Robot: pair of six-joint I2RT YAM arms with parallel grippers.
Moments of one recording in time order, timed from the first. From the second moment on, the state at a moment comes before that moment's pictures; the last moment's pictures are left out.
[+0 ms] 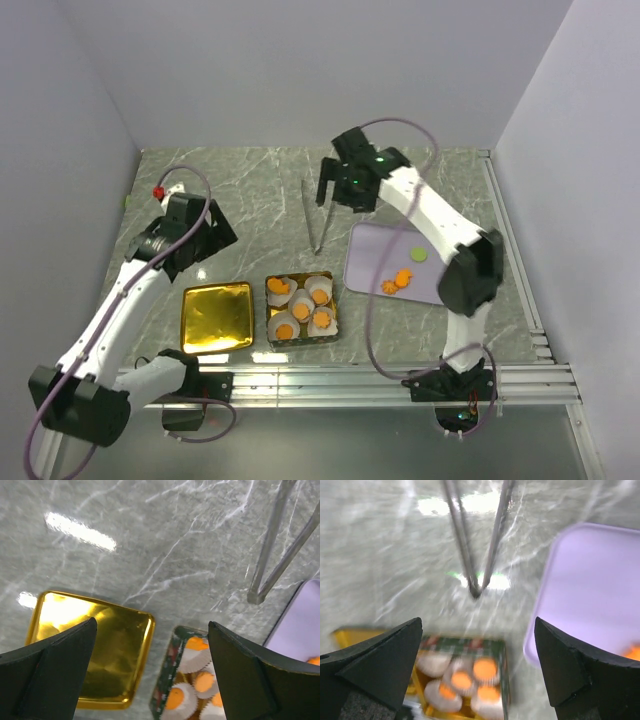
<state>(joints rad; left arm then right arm) -0.29 1.01 0.99 -0.78 -0.28 -0.70 0.58 2.00 1.93 -0.97 0.08 0.65</state>
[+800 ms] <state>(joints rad) -0.06 1.08 0.76 -0.80 -0.05 -1.10 0.58 1.32 1.38 -0.99 0.05 0.71</state>
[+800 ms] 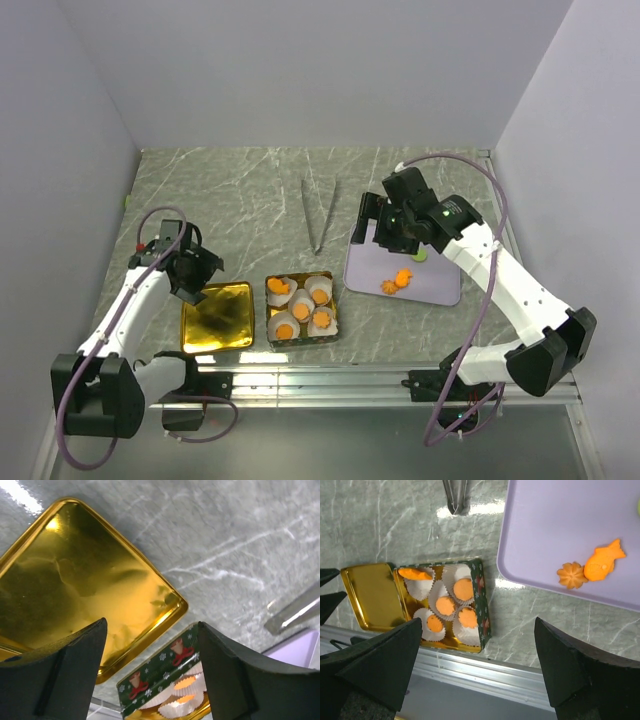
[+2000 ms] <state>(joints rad) -0.06 1.39 0.73 -0.61 -0.14 -1.16 0.58 1.07 1.22 -1.07 -0.04 0.62</state>
